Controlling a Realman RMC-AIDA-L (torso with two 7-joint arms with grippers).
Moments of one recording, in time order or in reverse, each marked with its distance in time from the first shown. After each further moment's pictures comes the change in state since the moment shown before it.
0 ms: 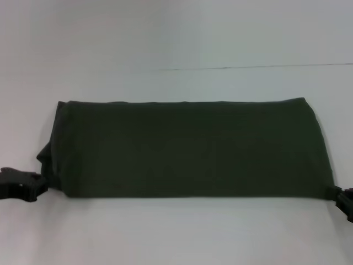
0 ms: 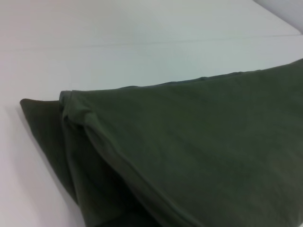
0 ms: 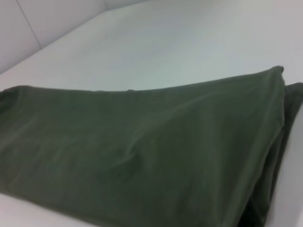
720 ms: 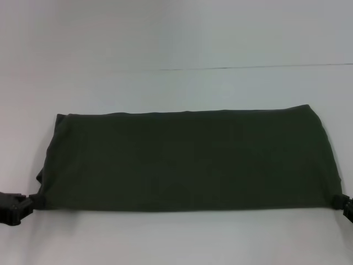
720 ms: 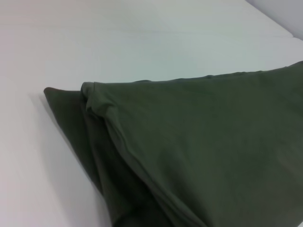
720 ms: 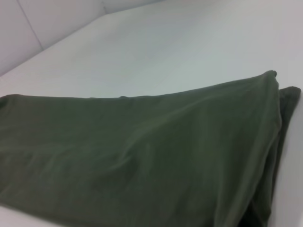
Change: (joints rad) left arm 0.081 -0.016 -0.074 0.059 0.006 0.111 0.033; right arm -0.036 0.000 0.060 -0.004 -0.027 -0.057 -0.043
